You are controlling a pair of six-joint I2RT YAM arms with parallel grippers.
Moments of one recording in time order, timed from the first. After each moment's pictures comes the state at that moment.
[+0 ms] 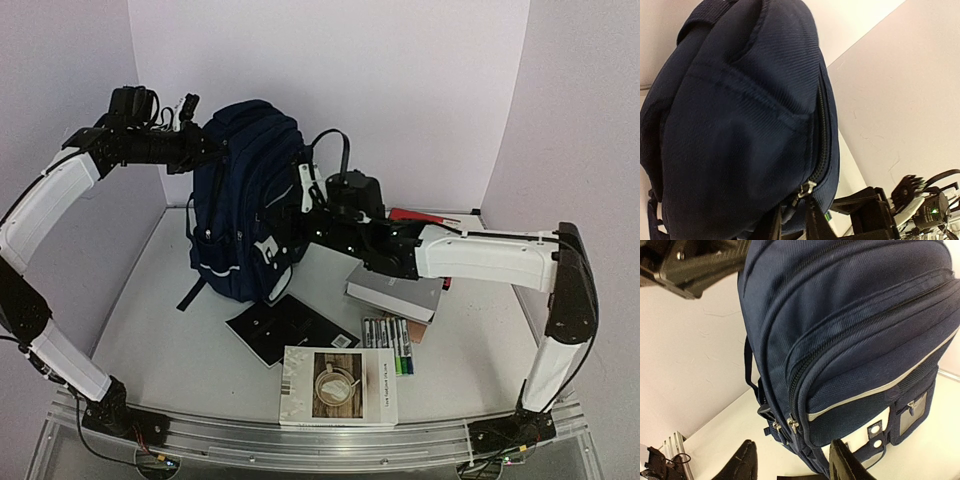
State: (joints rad) left arm -0.33 1.50 1.71 -0.63 0.58 -0.46; right arm 1.02 1.85 1.53 0.16 0.13 0.30
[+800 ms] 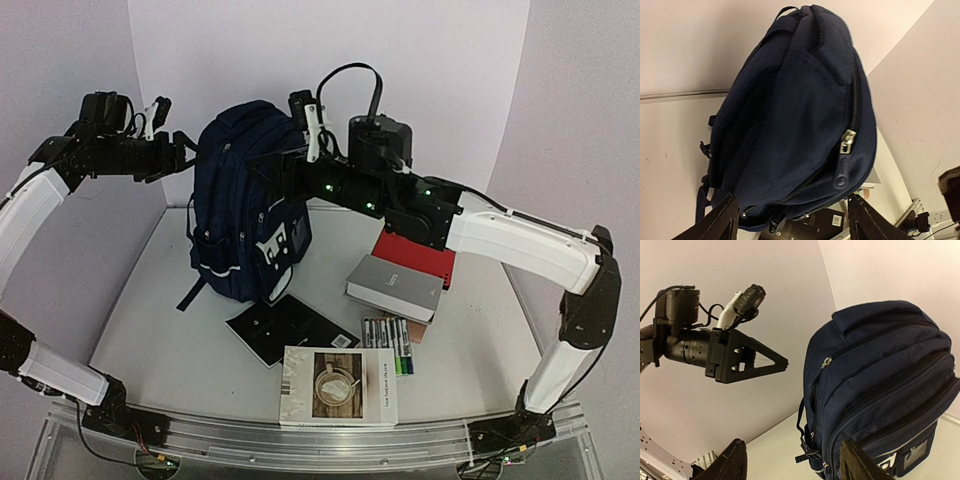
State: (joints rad) left arm -0.32 1.32 1.63 -0.75 0.35 -0.33; right arm 1.06 1.75 1.74 0.02 0.07 0.24
